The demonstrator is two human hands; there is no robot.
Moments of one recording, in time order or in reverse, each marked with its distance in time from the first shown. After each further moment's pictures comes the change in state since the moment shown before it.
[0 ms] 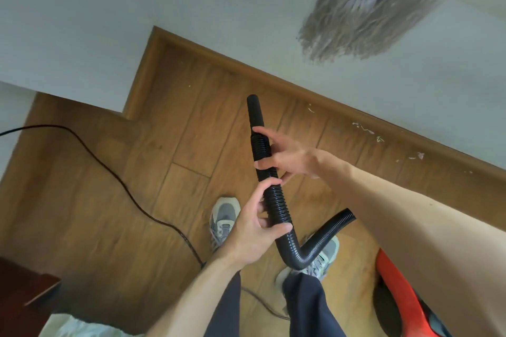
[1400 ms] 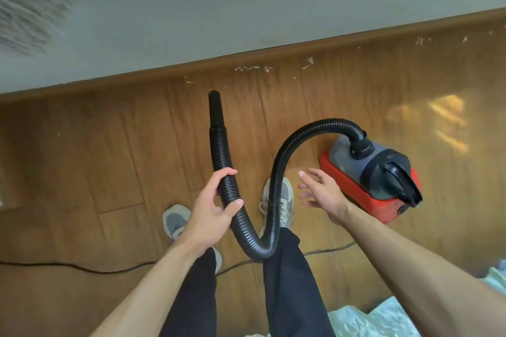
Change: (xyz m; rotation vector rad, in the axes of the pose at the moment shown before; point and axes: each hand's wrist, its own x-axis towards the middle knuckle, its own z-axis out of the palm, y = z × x) left_hand 0.029 -0.026 0.106 0.488 -0.281 -0.162; right_hand -0.151 0.321 0.040 0.967 0.803 0.292
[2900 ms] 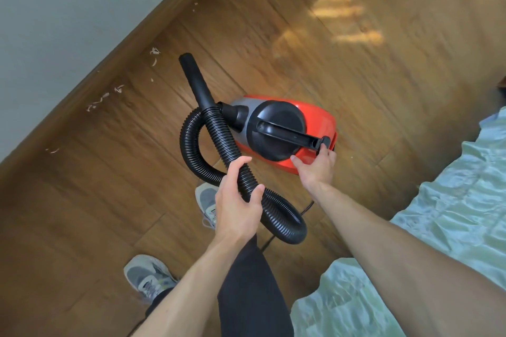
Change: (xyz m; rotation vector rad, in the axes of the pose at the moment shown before) left_hand 0.051 0.005 0.298 0.595 -0.109 0.088; right_hand 0.064 0.148 -0.183 0.153 0.604 0.204
